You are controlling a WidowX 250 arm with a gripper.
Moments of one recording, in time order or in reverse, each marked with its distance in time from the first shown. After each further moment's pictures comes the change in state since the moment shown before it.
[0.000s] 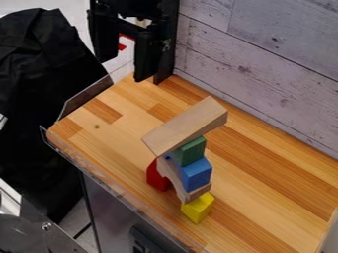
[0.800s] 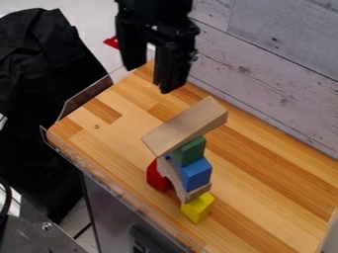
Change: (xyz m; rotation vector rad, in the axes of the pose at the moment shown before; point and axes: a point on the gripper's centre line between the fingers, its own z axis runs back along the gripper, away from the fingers) arm 0.001 -0.044 0.007 -0.026 -0.090 -0.156
